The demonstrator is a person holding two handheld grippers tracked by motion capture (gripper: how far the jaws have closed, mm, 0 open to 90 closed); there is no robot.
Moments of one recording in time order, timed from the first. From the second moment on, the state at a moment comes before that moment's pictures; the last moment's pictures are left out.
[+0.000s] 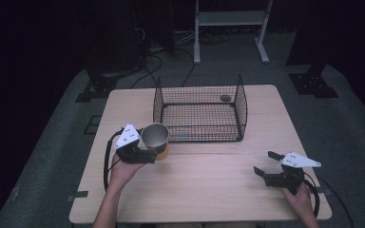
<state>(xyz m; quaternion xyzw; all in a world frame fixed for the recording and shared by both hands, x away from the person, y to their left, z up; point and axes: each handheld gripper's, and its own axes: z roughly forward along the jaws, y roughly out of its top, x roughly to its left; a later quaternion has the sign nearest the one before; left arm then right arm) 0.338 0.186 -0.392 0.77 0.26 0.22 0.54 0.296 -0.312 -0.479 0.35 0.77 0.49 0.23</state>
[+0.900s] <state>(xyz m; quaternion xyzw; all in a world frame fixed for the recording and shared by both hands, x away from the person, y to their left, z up) 0.347 0.141 -0.375 0.78 0.20 0.19 0.55 0.296 -0.312 -0.479 0.35 0.77 0.49 0.23</state>
